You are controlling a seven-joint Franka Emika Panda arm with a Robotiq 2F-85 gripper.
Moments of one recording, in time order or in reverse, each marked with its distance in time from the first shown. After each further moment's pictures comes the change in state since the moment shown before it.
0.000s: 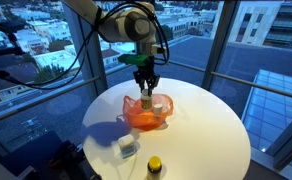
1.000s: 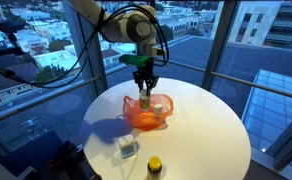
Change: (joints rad) arm 0.006 0.044 0.008 0.042 0.034 -0.024 -0.012
